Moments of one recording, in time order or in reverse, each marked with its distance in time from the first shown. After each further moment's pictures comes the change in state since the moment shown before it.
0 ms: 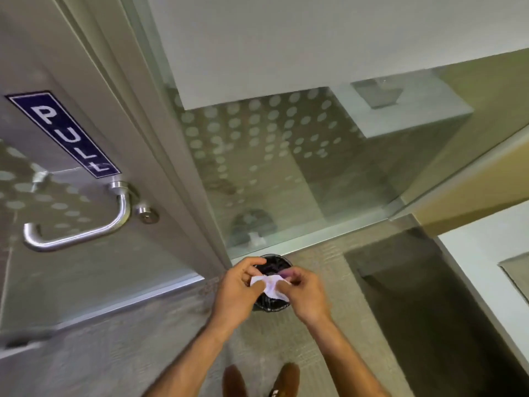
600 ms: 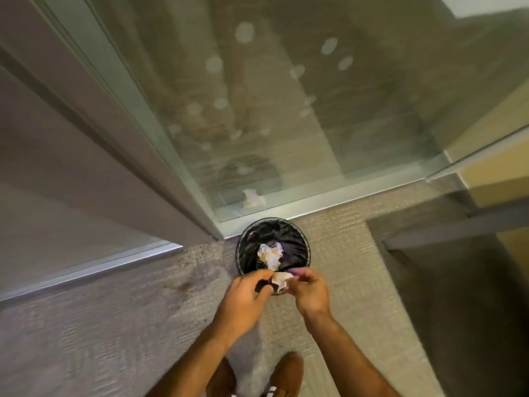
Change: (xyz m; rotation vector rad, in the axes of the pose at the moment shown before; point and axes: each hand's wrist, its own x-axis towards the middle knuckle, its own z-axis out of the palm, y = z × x) left_hand 0.119 -0.291 0.101 0.388 -0.222 -0.083; right_hand 0.188 0.300 0.070 0.192 0.160 0.327
